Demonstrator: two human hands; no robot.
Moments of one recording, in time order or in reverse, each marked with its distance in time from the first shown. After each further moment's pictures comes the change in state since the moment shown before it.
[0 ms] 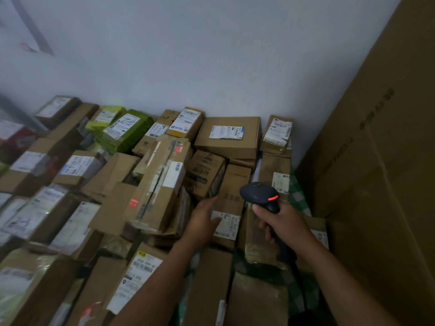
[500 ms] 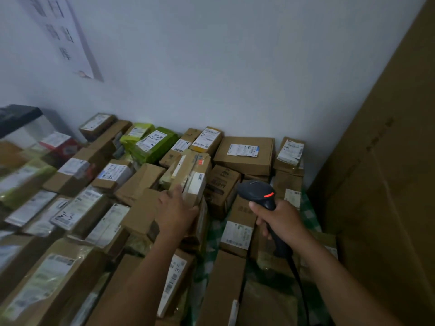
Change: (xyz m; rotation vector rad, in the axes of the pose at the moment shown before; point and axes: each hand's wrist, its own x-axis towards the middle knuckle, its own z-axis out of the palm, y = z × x) left_hand -0.029 -0.013 -0.101 0.257 0.359 -0.345; right_hand -0.021 -0.049 0.020 -0.030 -0.040 -0.122
